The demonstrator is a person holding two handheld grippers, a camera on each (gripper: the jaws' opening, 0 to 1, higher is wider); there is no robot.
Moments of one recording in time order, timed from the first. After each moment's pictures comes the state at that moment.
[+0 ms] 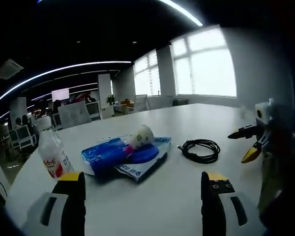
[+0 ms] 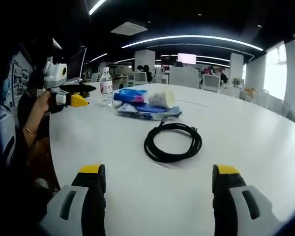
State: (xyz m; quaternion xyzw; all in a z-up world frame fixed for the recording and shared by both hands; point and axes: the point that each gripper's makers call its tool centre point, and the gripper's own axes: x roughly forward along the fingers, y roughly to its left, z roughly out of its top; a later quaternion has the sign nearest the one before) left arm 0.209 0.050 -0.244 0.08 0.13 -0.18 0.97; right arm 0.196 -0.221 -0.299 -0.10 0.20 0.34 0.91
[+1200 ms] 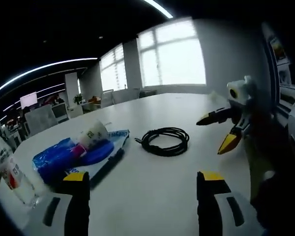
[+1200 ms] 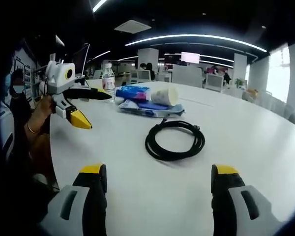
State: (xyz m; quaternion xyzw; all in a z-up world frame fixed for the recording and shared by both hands) left arm 0.210 -0.036 -0.281 0.12 0.15 -0.32 0.93; right arm 0.198 -0.217 -0.306 -0.11 0.20 0.35 0.91
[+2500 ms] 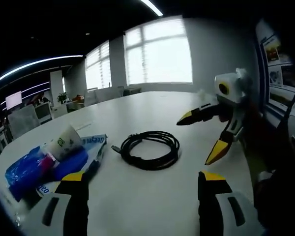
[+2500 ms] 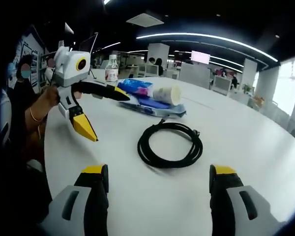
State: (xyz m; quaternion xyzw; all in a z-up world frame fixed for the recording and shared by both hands) left arm 0.233 -0.094 -0.294 0.12 0.17 -0.38 0.90; right arm 0.223 -0.216 -0.309 -0.17 0.21 0.38 0.89
